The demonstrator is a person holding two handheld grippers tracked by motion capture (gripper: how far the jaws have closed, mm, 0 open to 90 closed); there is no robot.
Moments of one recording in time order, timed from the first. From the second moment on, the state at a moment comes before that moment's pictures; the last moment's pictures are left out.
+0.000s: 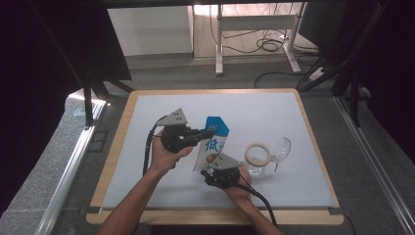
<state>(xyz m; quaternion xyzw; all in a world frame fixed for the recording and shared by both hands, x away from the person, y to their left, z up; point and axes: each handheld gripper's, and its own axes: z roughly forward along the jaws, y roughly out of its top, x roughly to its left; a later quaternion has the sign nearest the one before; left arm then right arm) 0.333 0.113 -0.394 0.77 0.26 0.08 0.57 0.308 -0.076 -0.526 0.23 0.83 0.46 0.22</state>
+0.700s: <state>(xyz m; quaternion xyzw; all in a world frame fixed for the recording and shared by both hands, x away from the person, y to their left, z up) 0.340 0.100 -0.398 0.78 0.24 0.04 0.57 0.281 -0.093 -0.526 0.26 0.82 0.46 0.23</state>
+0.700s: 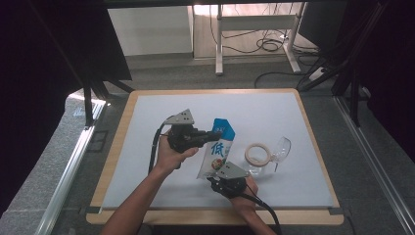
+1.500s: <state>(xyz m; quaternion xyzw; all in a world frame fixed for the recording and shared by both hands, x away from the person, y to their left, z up) 0.363 0.078 -0.406 0.80 0.25 0.02 0.55 0.277 -0.102 -0.534 0.30 0.81 0.45 0.23</state>
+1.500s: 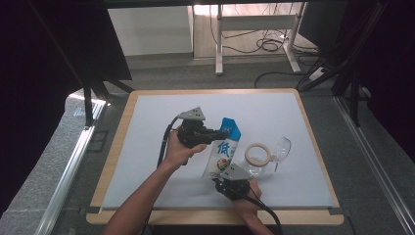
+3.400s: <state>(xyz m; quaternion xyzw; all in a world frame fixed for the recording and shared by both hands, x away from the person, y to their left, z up) 0.375 0.078 -0.392 0.83 0.19 -0.01 0.52 0.293 -0.108 -0.529 0.23 0.83 0.46 0.21</state>
